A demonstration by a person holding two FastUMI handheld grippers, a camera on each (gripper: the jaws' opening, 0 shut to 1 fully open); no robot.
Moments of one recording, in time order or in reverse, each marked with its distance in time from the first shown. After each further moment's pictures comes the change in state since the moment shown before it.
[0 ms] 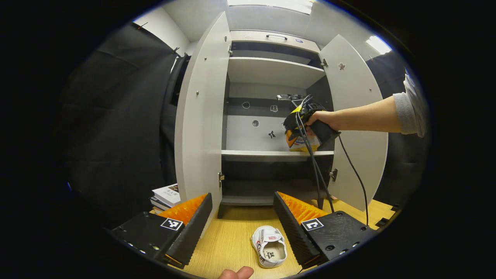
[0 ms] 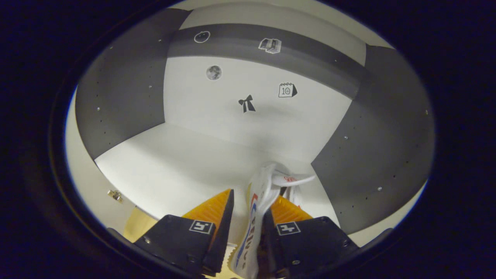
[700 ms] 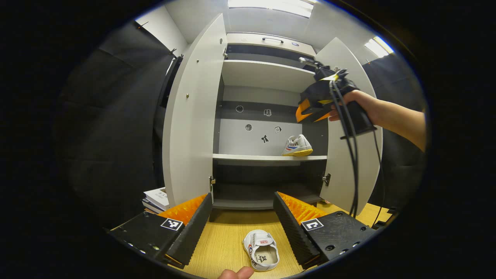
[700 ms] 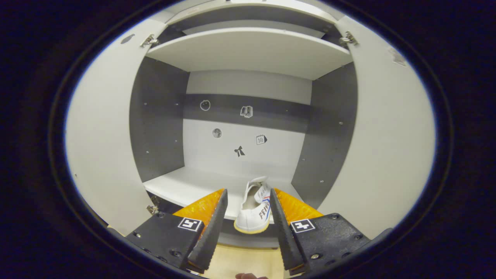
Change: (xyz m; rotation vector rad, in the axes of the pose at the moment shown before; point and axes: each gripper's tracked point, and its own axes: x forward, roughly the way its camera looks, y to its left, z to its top) left arm 0.004 -0.018 0.006 -0.020 -0.031 -0.047; right arm -0.183 -0.020 -0.020 0.171 -0.411 0.006
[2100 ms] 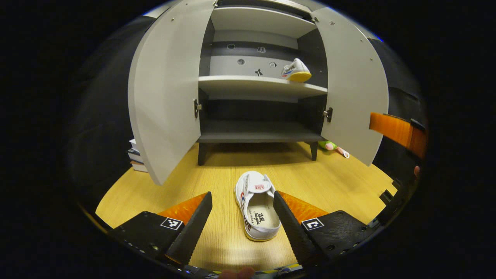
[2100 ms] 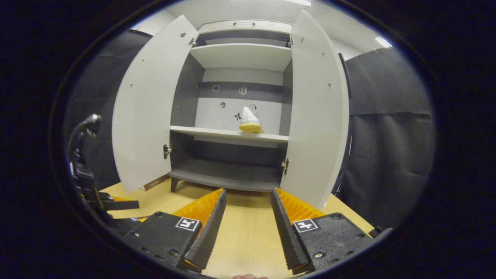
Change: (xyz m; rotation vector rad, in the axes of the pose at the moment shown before) left arm -0.013 -0.020 -0.180 -0.006 0.484 -0.039; right arm -0.154 0.000 -0.251 0.017 -0.090 -0.061
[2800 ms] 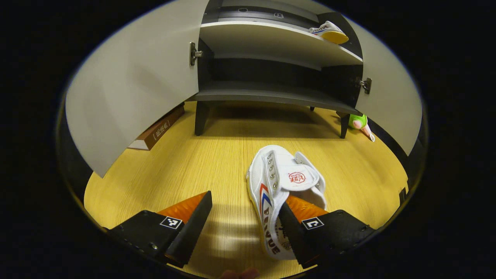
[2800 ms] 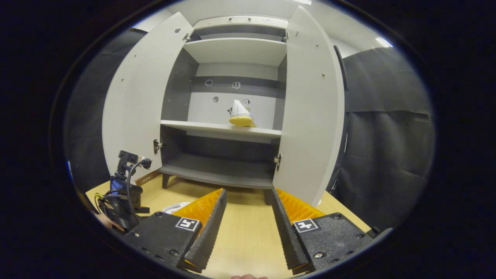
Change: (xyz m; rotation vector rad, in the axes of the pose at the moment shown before) left arm 0.107 0.032 -0.049 -0.033 0.197 0.049; right arm 0.017 -0.019 -0.016 -0.009 0.046 -0.033
